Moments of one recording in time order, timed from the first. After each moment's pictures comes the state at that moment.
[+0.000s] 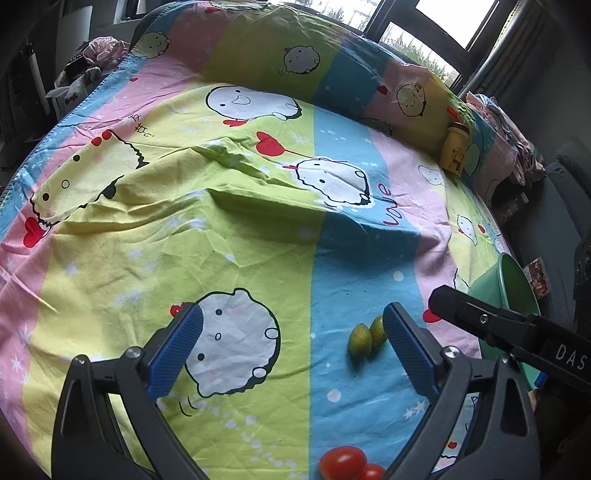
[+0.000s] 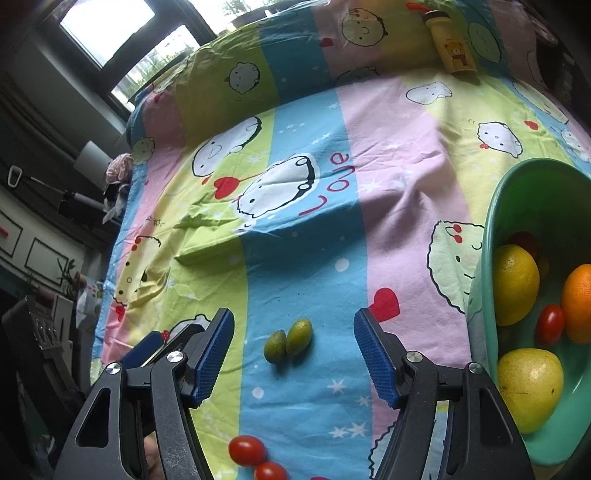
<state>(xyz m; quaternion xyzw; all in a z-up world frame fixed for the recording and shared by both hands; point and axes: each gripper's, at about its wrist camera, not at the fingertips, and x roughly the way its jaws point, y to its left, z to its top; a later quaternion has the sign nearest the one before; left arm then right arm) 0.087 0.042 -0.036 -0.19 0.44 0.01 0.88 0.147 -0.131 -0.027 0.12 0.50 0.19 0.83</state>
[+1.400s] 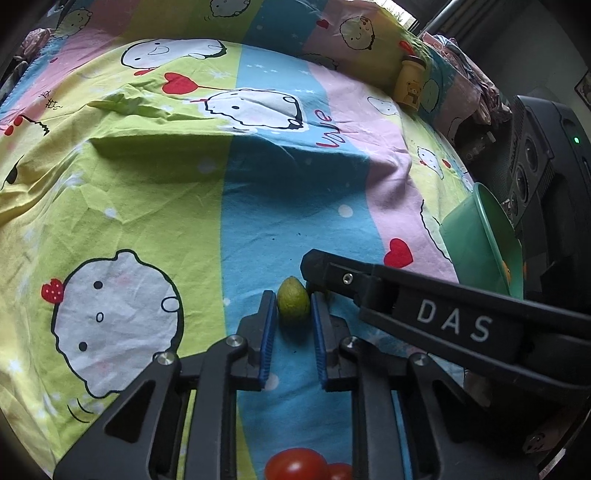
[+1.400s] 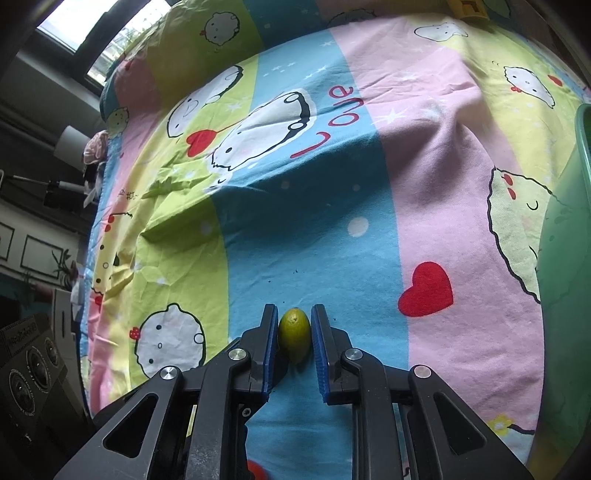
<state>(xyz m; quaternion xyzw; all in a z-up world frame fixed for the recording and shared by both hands) 0.108 -0.006 -0.069 -0.17 0.50 -0.10 0.84 0.173 -0.113 -0.076 0.13 0.57 0.18 0.79</state>
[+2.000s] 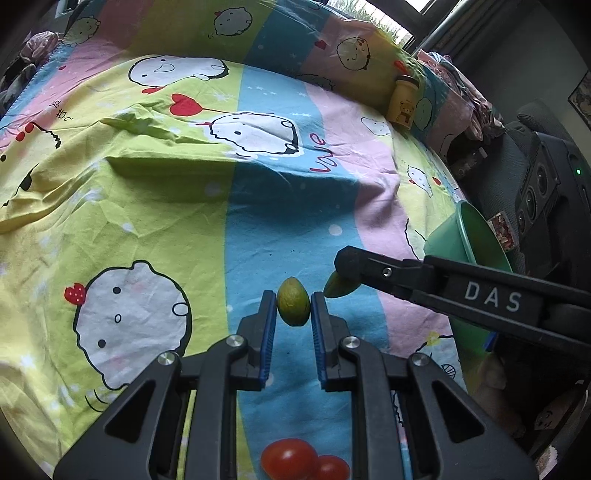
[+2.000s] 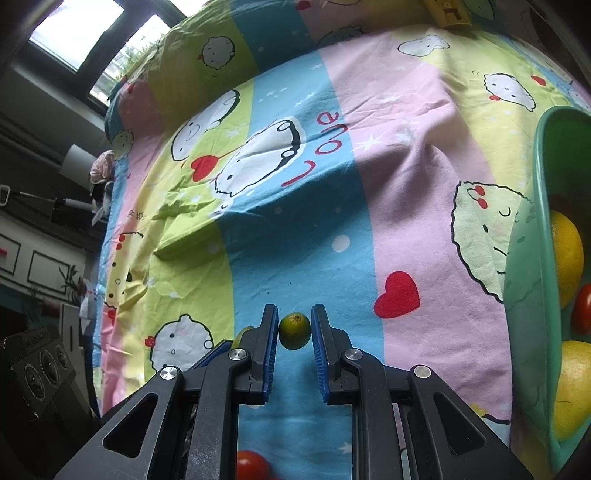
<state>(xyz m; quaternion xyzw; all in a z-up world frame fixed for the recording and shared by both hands) 0.096 0.001 -0.048 -0.19 0.47 -0.10 0.86 0.164 -0.134 -0.052 0.16 0.54 0.18 0.81</state>
